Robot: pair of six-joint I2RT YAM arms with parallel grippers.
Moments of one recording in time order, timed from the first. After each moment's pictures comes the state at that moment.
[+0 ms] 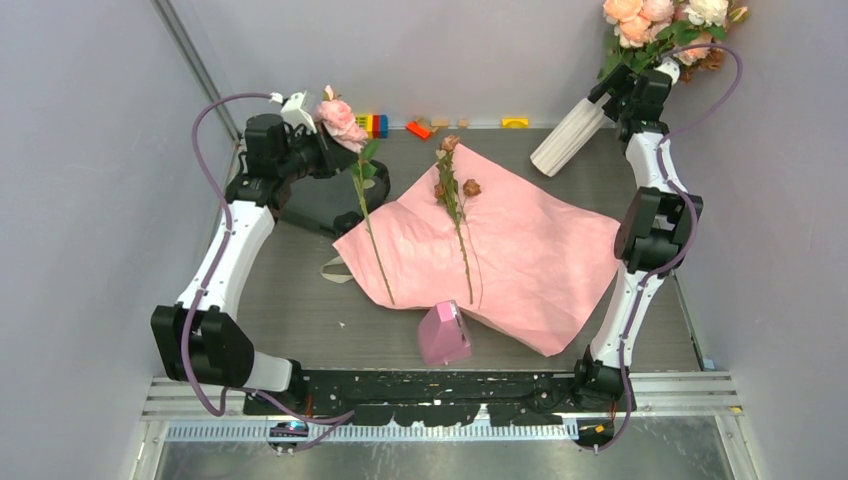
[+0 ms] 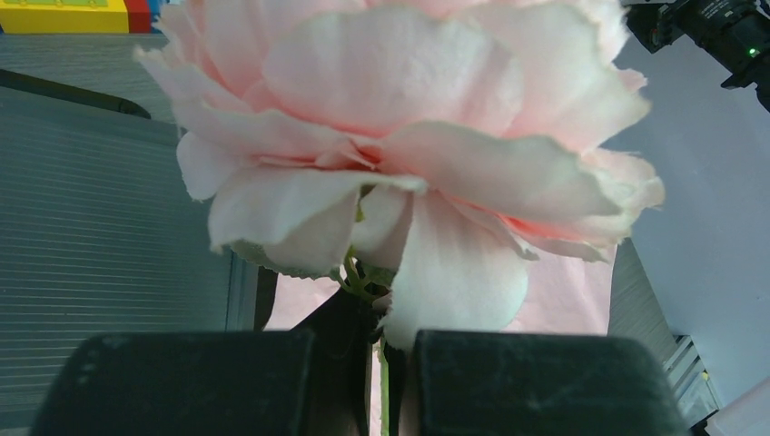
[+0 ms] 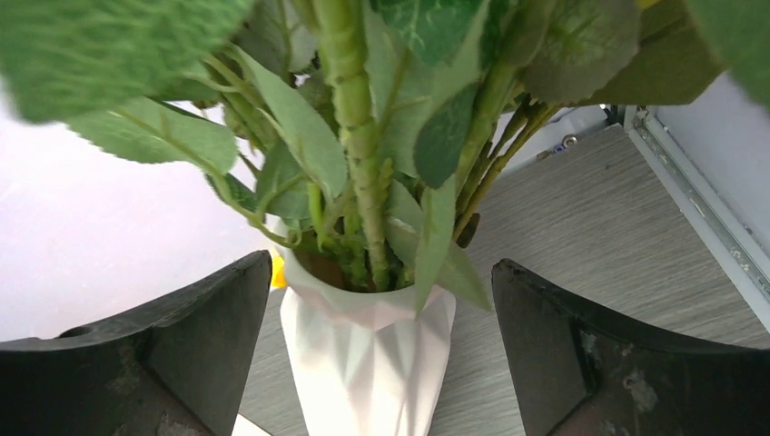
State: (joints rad) left arm -0.11 1.40 1.33 -0.26 0.48 -0.37; right arm -0.23 2.18 1.95 -0.04 -0.06 0.46
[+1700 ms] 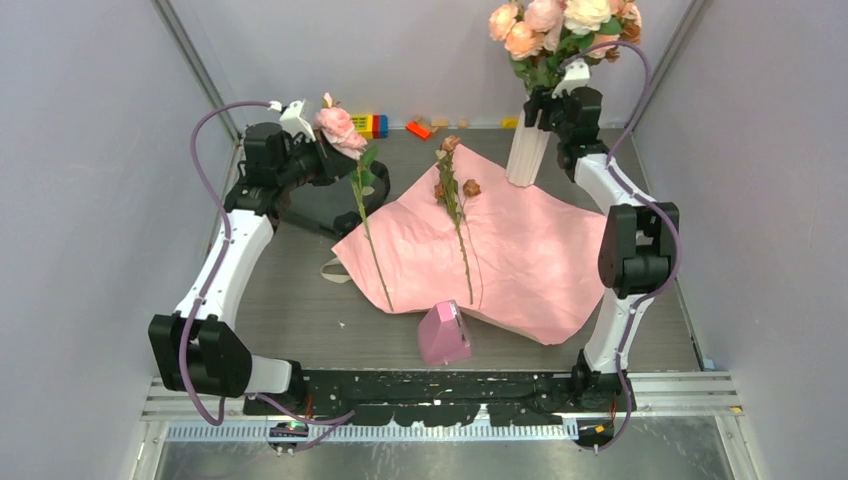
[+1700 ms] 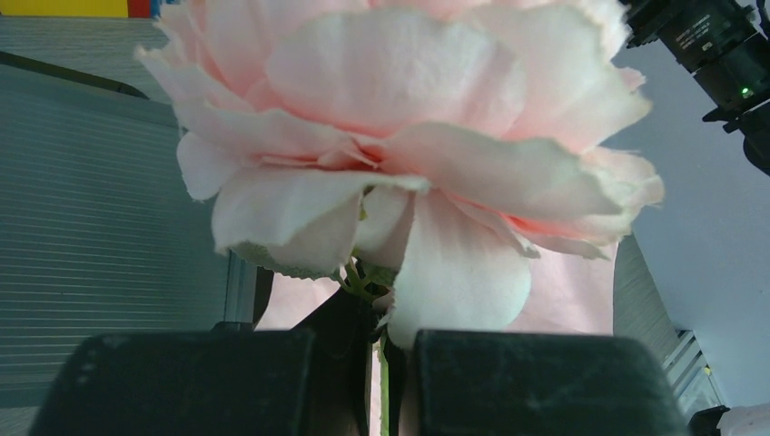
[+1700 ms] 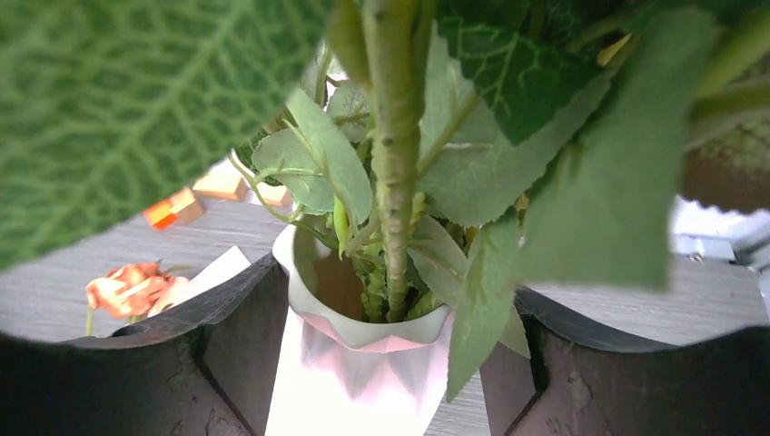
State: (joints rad) left arm -0.11 1.36 1.26 -0.24 0.48 -0.37; right arm 0.03 1.97 1.59 0.25 -0.10 0.04
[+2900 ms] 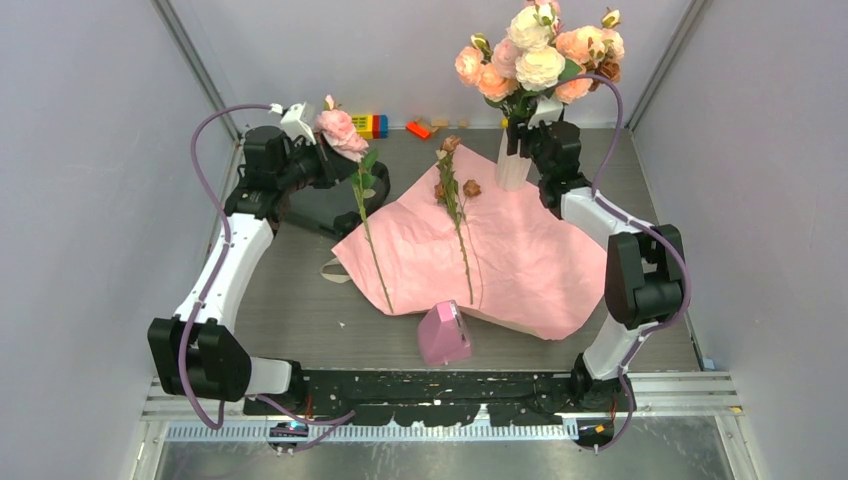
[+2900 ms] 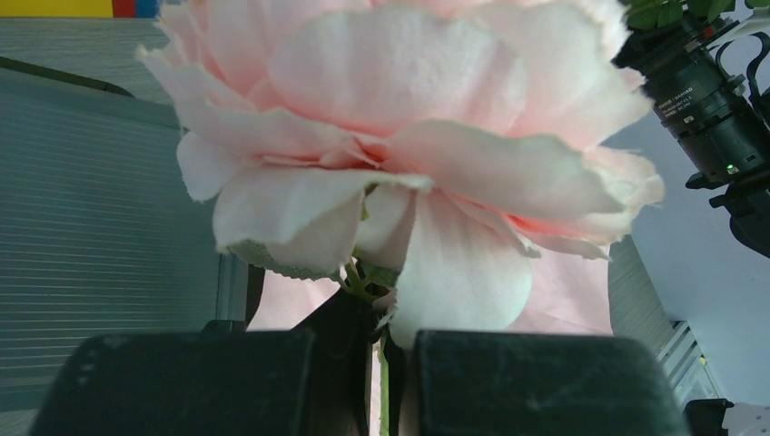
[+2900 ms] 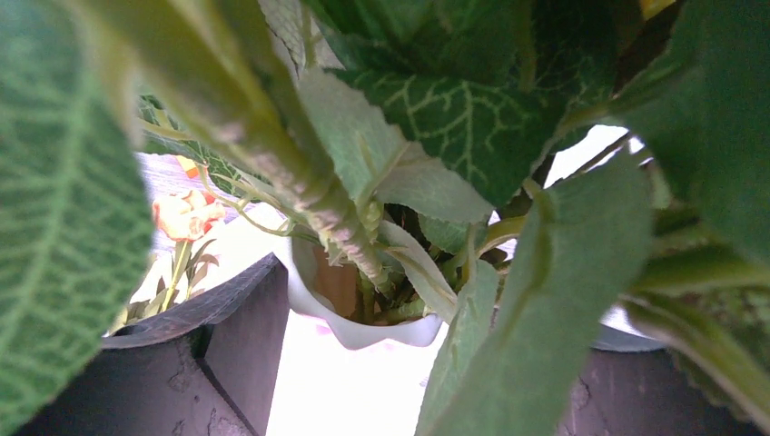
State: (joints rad) left arm -0.11 1.33 1.22 -0.21 0.50 -0.37; right arm 0.19 1.74 1.19 0.49 0.03 -0.12
